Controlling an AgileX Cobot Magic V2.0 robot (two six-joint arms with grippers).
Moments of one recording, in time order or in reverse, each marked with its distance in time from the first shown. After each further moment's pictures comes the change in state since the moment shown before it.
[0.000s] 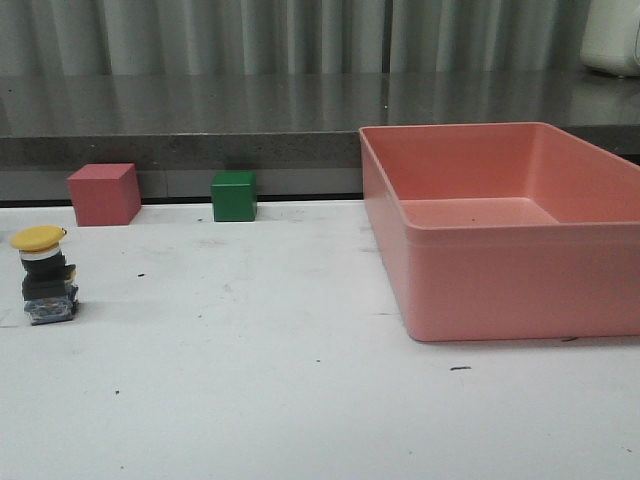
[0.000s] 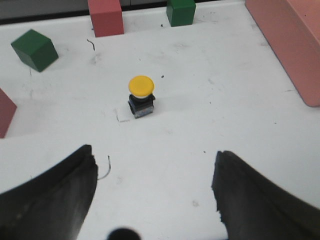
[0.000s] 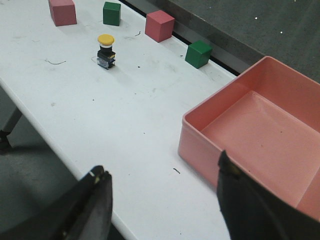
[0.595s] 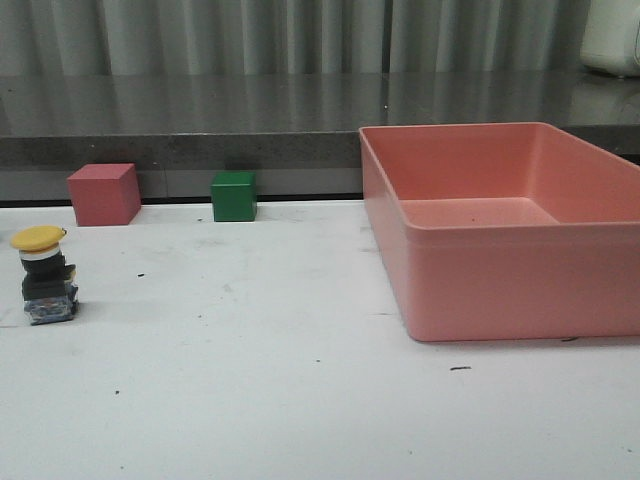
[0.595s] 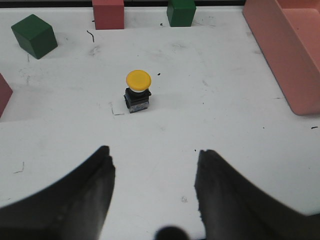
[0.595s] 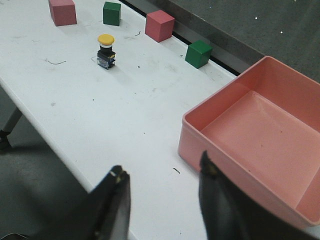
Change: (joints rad) left arm 0.000 -0.041 -0.002 0.002 0.023 -0.048; right arm 0.000 0.000 0.000 0.000 0.002 0.000
